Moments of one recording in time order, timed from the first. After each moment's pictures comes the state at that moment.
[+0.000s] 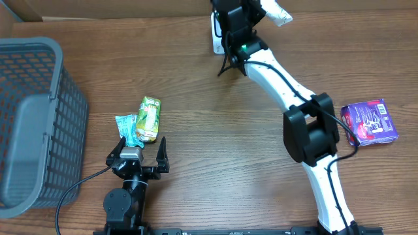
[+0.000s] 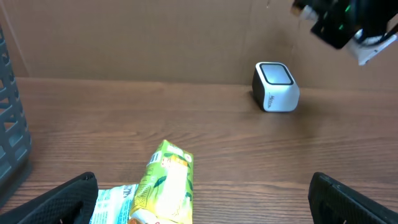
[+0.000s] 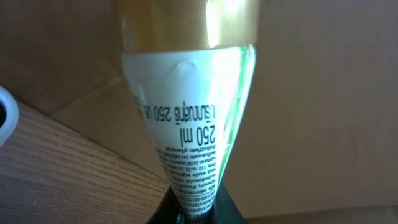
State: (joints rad) left arm -0.02 0.01 0.02 -0.10 0.02 -0.08; right arm 0.48 2.45 2.14 -0.02 0.87 -0.84
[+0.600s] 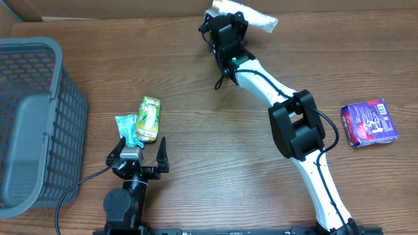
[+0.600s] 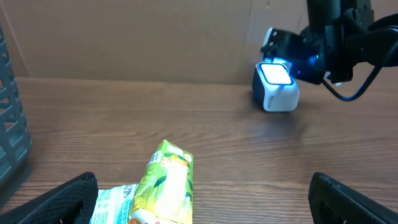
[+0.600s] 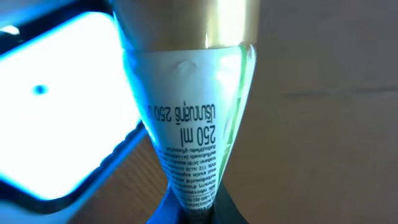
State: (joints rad) left arm -0.02 0.01 0.02 -0.10 0.02 -0.08; right arm 0.51 2.58 2.14 0.02 0.74 -1.10
